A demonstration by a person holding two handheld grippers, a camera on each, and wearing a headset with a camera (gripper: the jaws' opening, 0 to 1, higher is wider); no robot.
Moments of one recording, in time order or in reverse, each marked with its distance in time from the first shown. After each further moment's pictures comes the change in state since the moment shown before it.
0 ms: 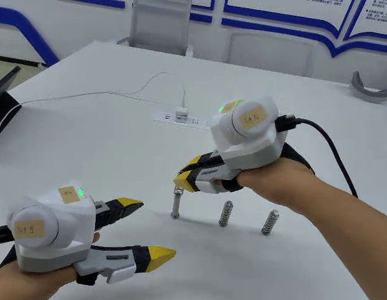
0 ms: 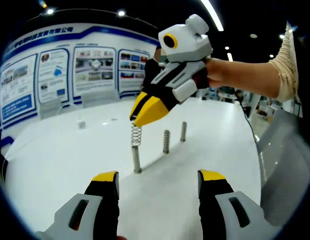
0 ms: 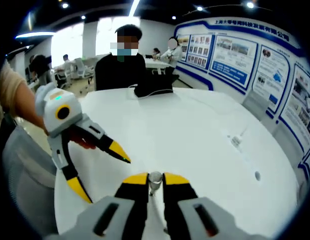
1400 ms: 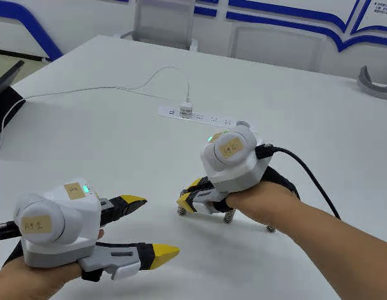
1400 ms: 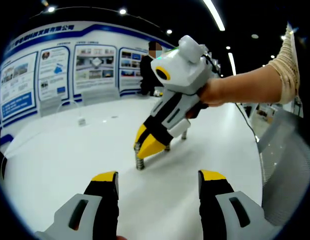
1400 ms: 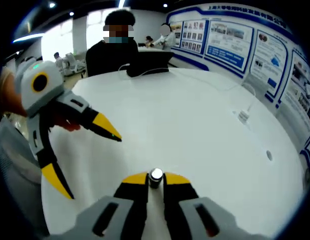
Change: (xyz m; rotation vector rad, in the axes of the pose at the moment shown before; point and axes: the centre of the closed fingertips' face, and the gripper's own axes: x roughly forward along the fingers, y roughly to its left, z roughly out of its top) left arm 0.001 0.002 -0.005 -0.010 0.010 0.000; right arm 0.040 0.002 -0.052 0.075 0.103 -0.014
